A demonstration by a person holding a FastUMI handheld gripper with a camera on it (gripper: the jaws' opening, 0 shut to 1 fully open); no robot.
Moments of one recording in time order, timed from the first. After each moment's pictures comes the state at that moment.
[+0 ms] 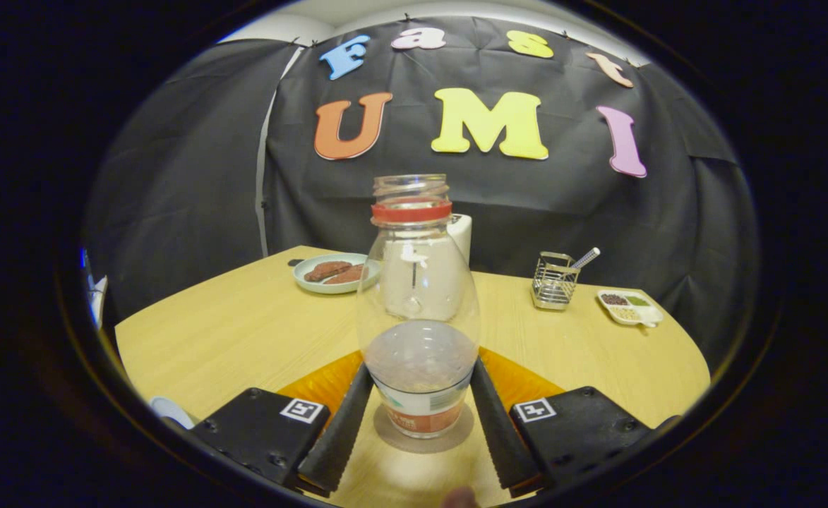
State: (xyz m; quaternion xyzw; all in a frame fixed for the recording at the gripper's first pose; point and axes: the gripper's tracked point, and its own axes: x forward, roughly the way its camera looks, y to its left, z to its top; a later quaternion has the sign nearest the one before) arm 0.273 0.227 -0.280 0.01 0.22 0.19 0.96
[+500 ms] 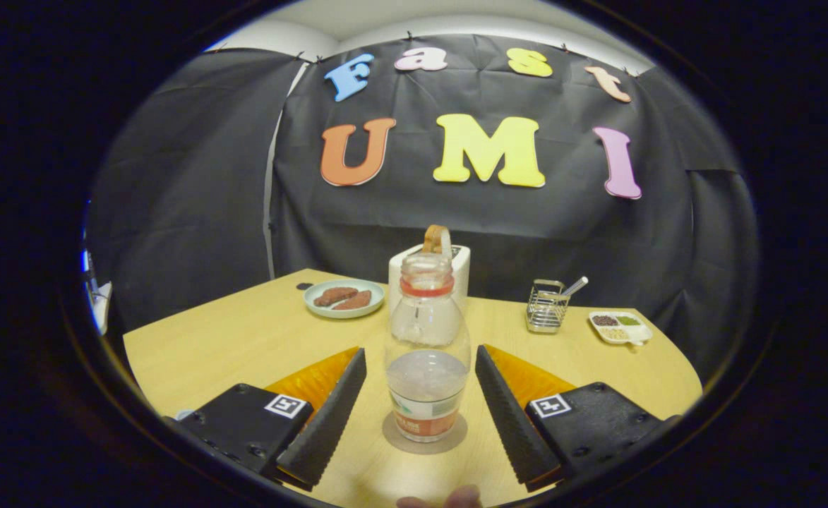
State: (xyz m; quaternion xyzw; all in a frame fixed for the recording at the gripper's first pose) arm 0.256 0.219 -0.218 0.02 0.17 0.20 0.97
